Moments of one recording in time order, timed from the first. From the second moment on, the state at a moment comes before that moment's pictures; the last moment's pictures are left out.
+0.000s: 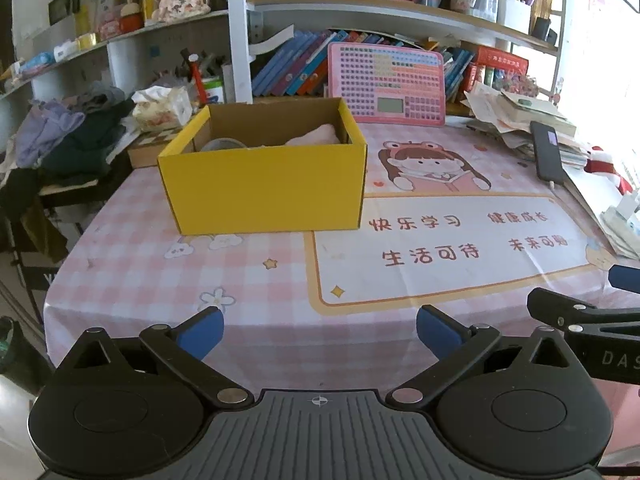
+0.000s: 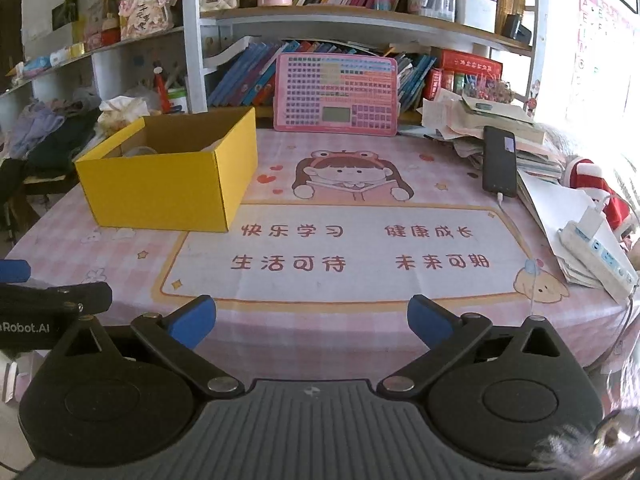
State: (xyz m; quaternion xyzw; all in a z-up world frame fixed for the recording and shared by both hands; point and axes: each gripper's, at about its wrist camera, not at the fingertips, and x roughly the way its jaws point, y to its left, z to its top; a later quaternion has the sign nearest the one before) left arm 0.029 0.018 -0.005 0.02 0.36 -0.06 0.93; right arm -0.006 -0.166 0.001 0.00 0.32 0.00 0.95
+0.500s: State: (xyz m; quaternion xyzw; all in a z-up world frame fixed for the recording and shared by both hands) left arm 0.029 0.017 -0.009 0.02 0.37 -0.06 0.93; right arm -0.004 -0.164 -0.002 0.00 0.33 0.01 0.94
